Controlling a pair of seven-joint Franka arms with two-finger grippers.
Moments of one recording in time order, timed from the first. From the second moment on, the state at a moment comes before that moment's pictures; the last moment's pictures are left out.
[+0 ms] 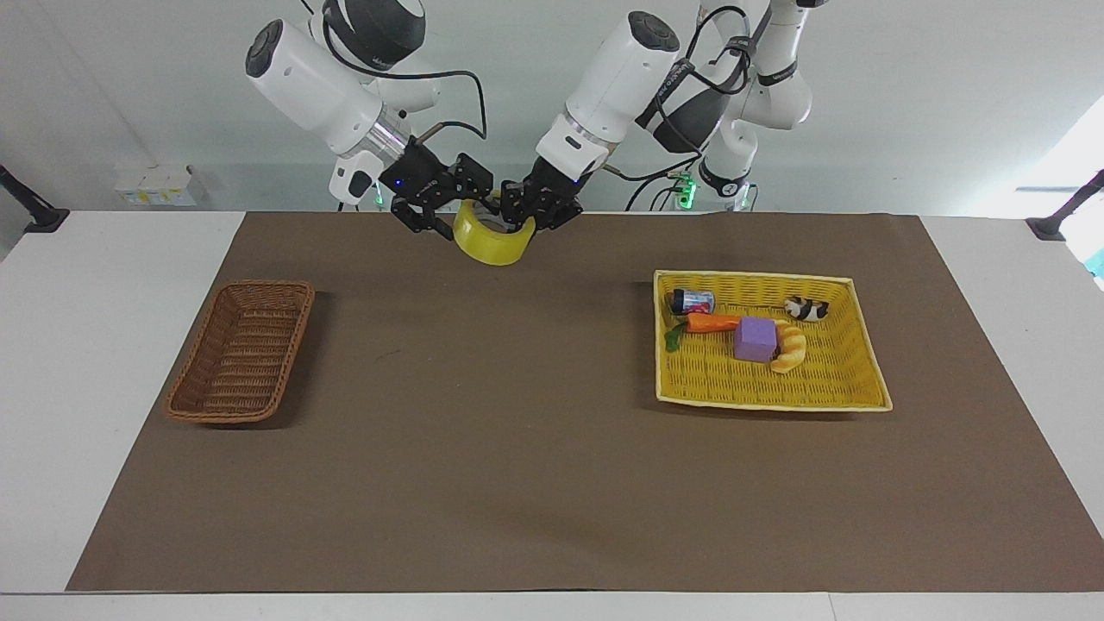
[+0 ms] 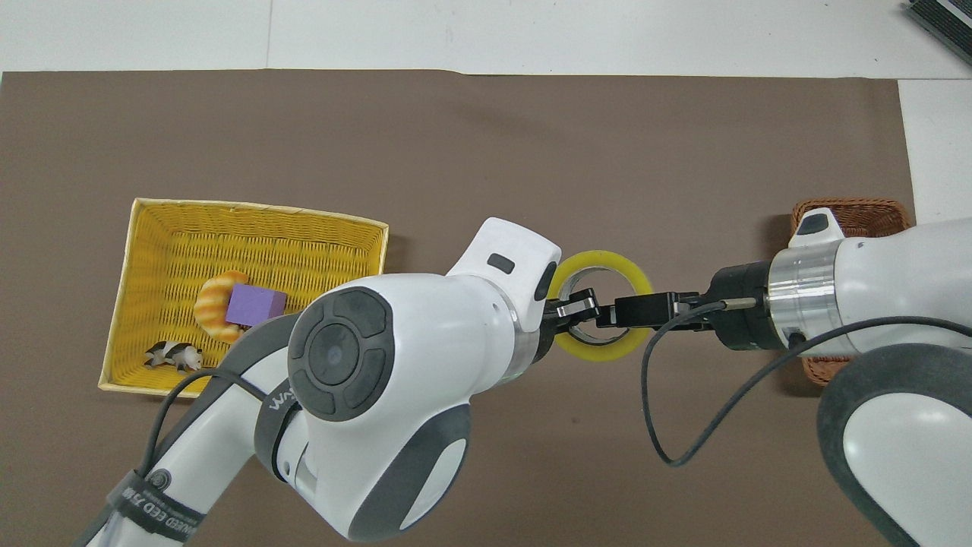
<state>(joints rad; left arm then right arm) -0.56 0.09 -0.23 -1.76 -0.37 2.27 -0.84 0.19 -0.18 0.02 -2.01 0.65 1.89 -0.01</state>
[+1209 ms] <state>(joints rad) -0.43 -0.01 -0.21 -1.73 -0.38 2.09 -0.86 0.06 -0.19 0.01 -2.02 0.67 1.80 -0.07</state>
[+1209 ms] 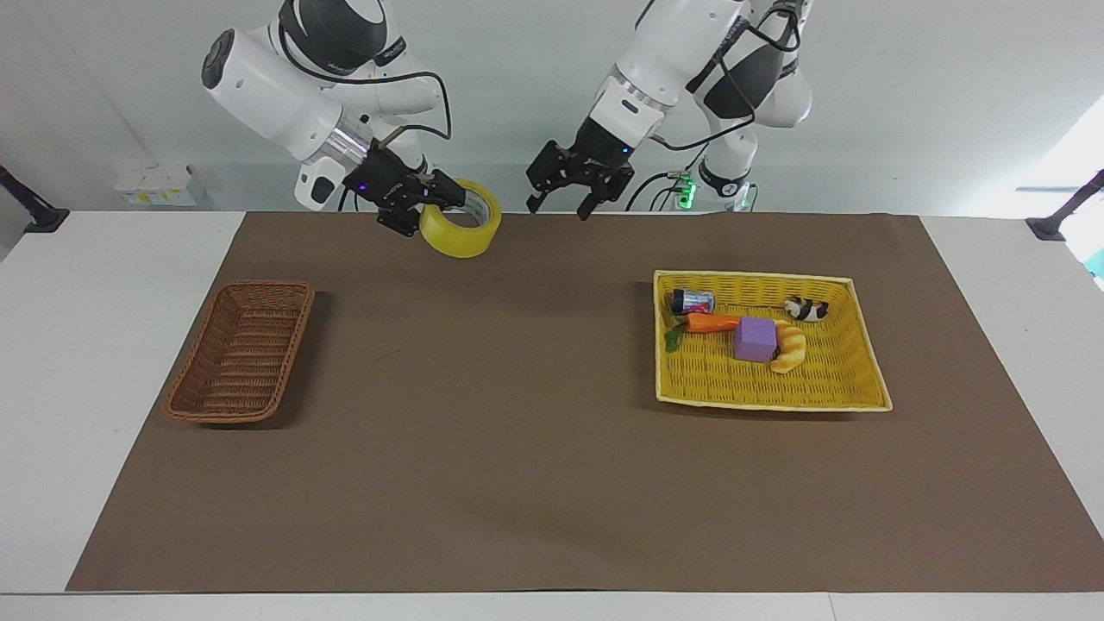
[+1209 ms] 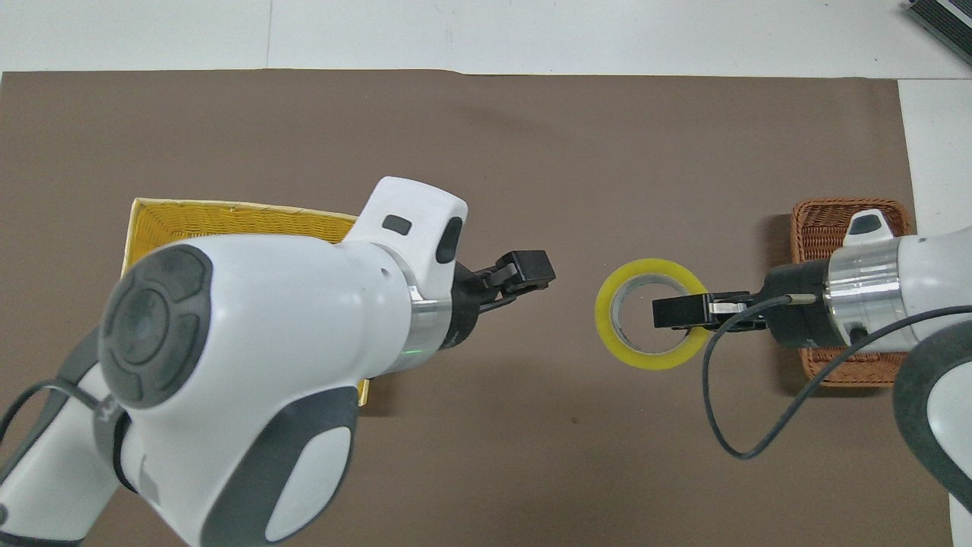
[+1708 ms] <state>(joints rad) -0.15 -0.01 -0.20 -1.73 -0.26 1.92 -0.48 -0.27 -0.19 -0.01 -2.01 0.59 1.72 -0.27</state>
